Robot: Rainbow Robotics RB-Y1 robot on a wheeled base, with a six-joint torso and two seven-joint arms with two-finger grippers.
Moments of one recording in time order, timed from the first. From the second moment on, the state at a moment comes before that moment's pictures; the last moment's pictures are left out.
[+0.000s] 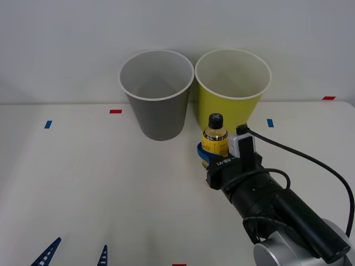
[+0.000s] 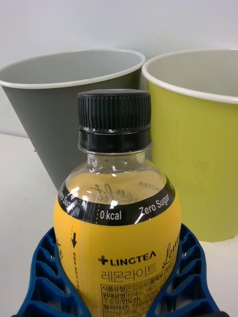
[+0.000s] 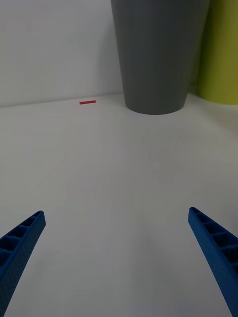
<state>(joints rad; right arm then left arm) 0.27 -0.15 0.38 -2.28 -0.13 0.56 1.65 0.98 0.37 -0.32 -1.97 0.15 -0.52 -1.66</state>
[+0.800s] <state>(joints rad) -0.07 -0.16 0.26 -2.55 -0.12 1.15 1.50 0.98 0.37 -0.32 -1.97 0.15 -0.52 -1.66</state>
